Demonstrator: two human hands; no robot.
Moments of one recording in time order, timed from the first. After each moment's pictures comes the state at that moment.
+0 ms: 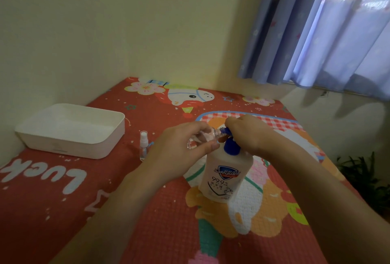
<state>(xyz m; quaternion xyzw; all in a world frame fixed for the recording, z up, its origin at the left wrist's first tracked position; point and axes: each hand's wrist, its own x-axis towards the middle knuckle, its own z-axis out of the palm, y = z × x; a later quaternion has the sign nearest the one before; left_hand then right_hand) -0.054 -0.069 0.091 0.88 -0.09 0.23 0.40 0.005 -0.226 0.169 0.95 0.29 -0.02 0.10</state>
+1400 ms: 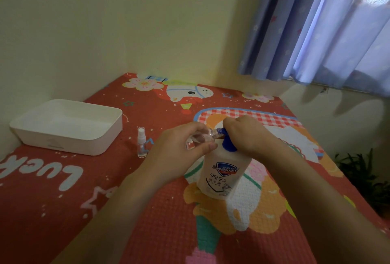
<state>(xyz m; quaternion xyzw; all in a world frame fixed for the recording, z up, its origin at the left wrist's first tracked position) -0.053 -0.073 0.079 0.88 -0.07 0.22 0.42 0.014 -0.228 0.147 0.95 0.30 0.03 0.08</state>
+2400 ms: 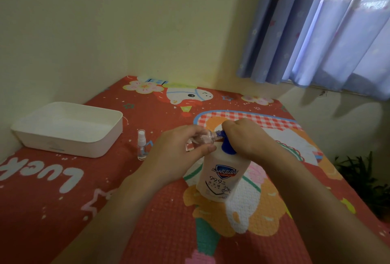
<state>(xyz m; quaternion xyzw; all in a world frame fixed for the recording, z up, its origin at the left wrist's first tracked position) -0.055 -0.072 0.082 0.88 -0.07 0.23 0.40 0.013 -0.229 0.147 0.95 0.29 0.04 0.08</state>
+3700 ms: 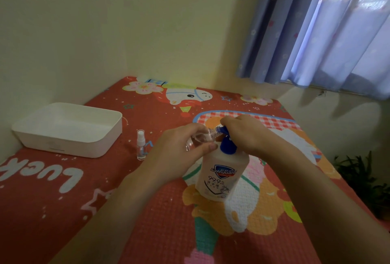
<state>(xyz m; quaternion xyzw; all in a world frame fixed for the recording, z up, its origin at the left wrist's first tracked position) -0.054 -0.075 0.086 0.87 -0.09 0.22 0.42 0.012 -0.231 0.157 0.95 0.30 0.01 0.05</state>
